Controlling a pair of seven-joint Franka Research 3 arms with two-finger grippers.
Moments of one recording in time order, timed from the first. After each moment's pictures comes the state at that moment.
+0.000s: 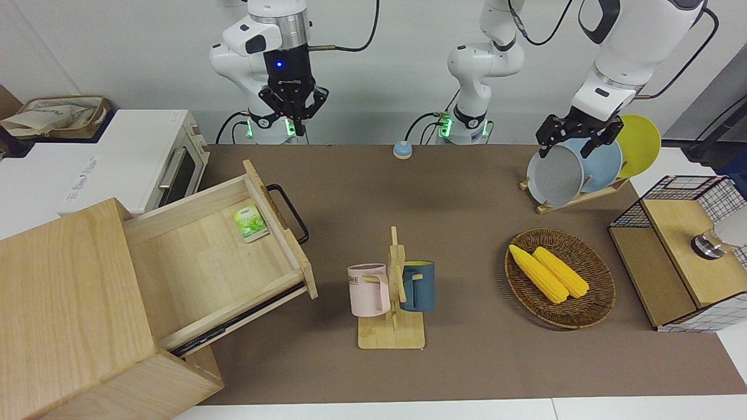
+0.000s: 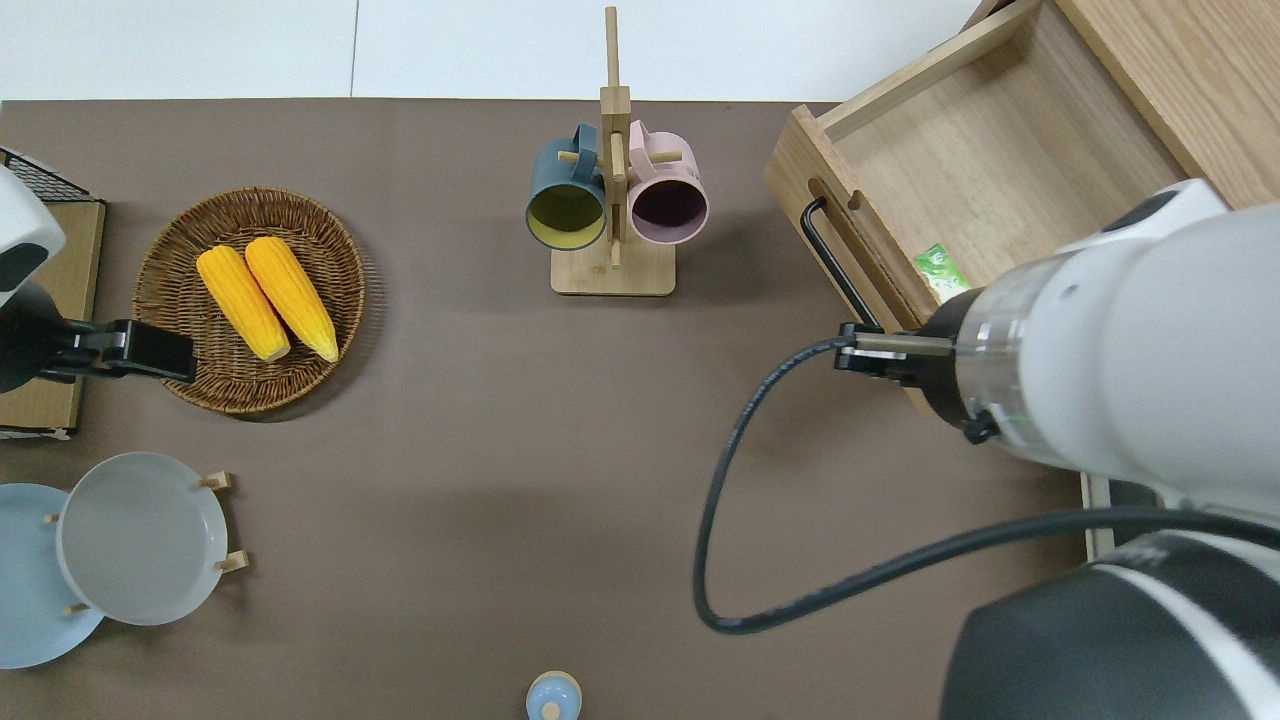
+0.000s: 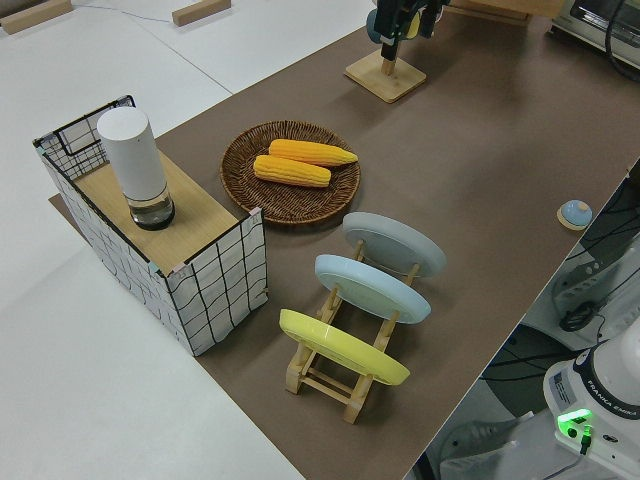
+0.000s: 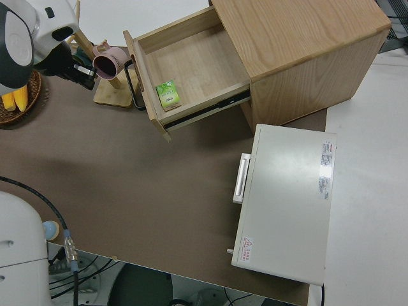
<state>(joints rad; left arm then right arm) 0.03 0.04 -0.06 -1.51 0.00 1.52 0.02 0.14 0.05 0.27 -1.40 -0.05 1.59 0.63</state>
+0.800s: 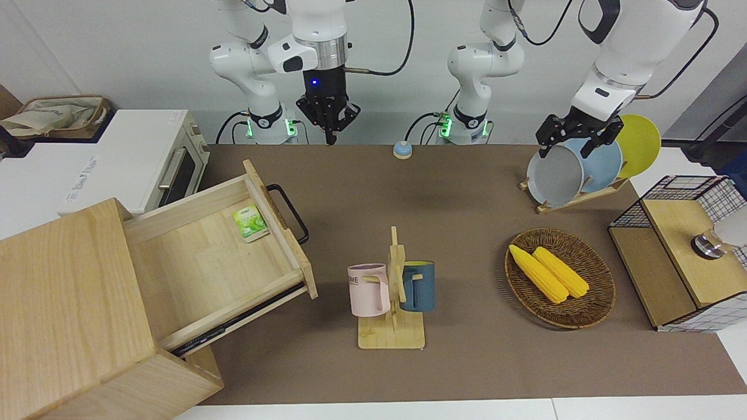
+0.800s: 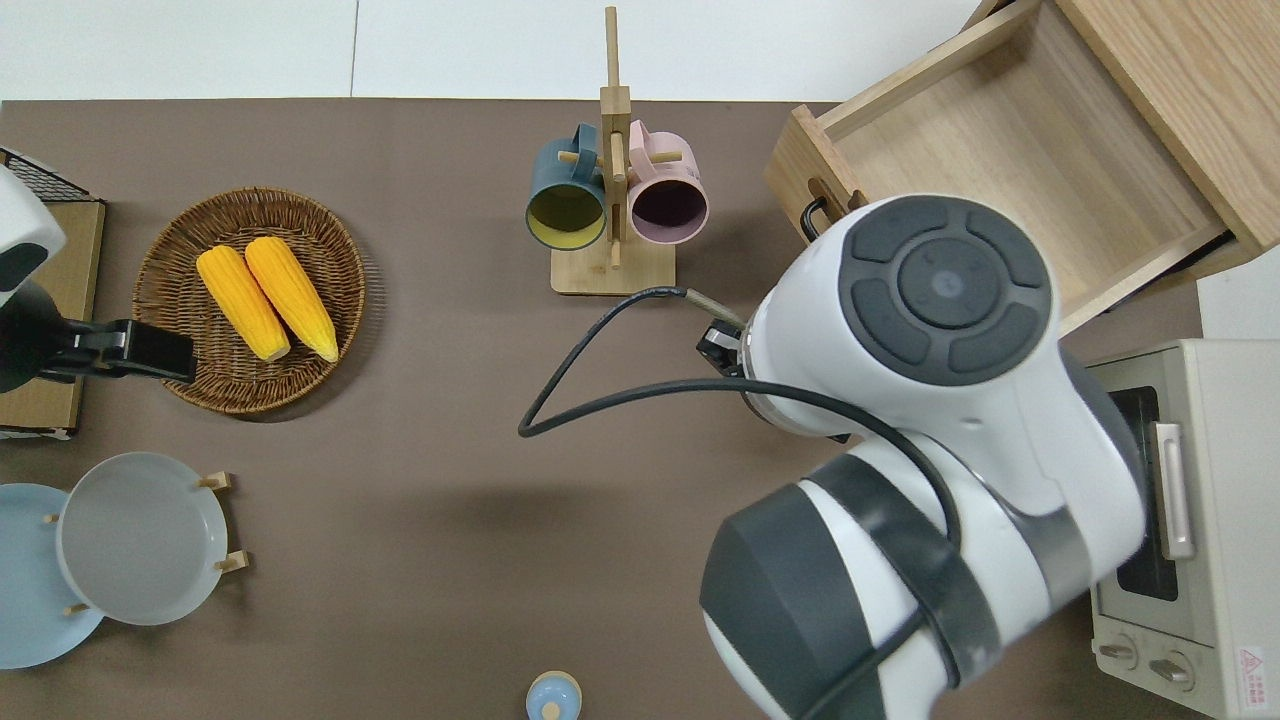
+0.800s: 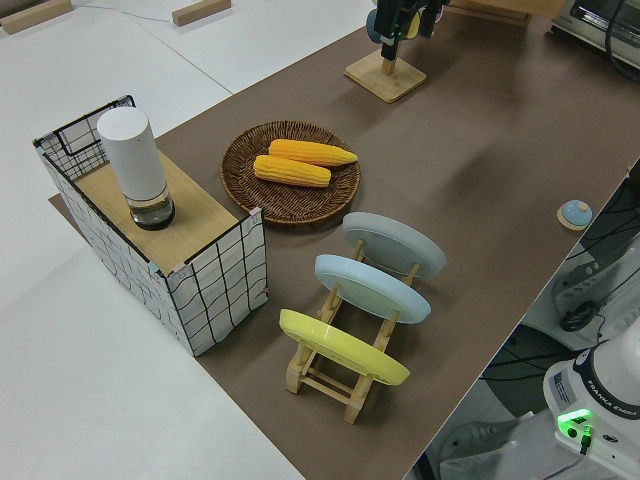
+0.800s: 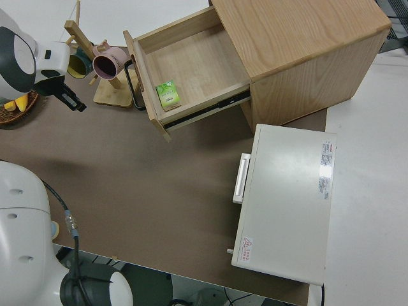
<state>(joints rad) 0.03 0.04 -0.06 -1.51 0.00 1.52 0.02 0.25 0.20 0.27 -1.44 -0.07 1.63 1.16</state>
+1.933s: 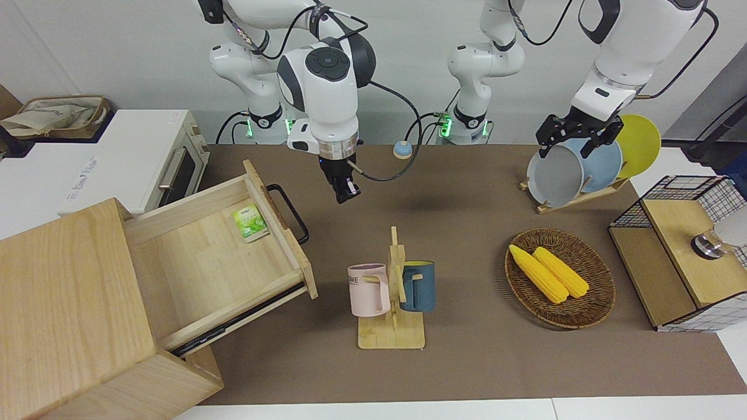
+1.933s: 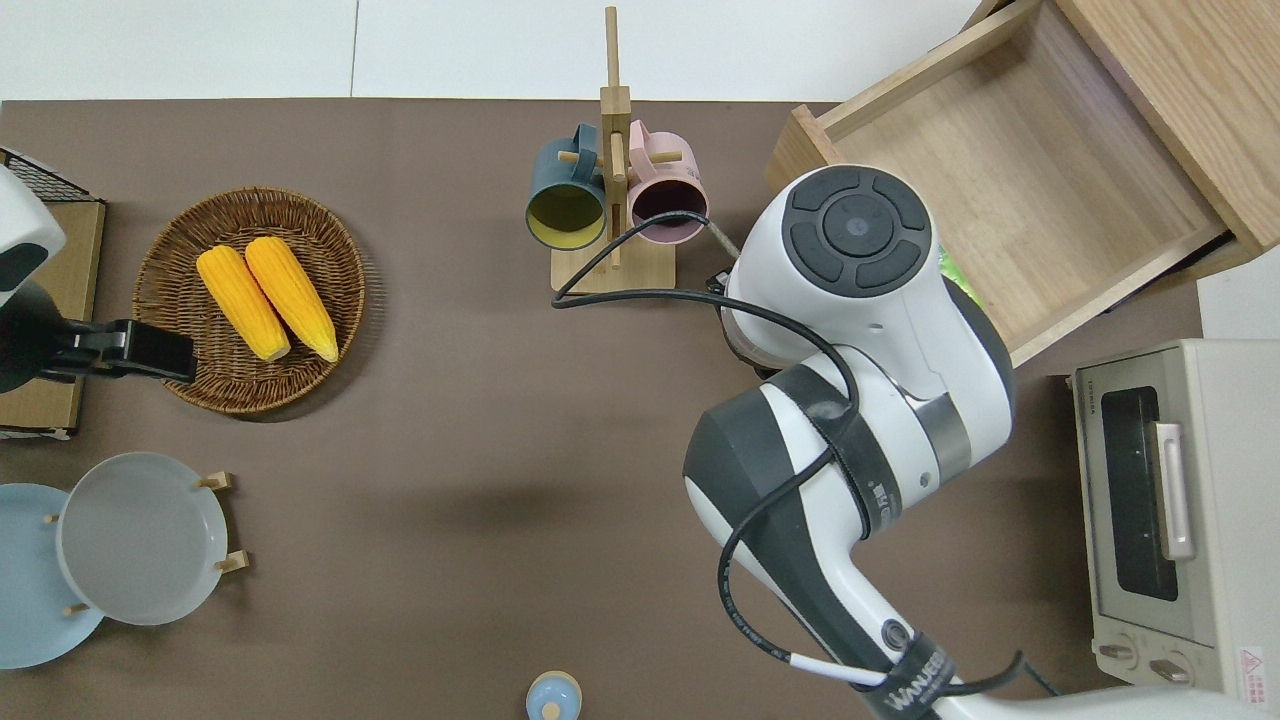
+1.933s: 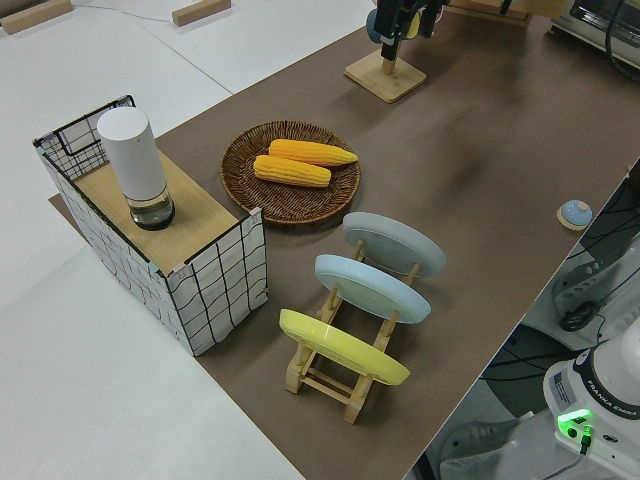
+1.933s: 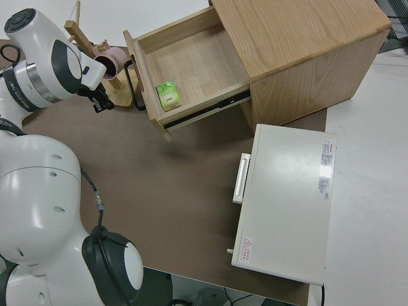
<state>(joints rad) 0.03 0.04 -0.06 -1.51 0.00 1.52 0.02 0.24 0.34 0.21 -1.47 -0.12 1.81 1.51</state>
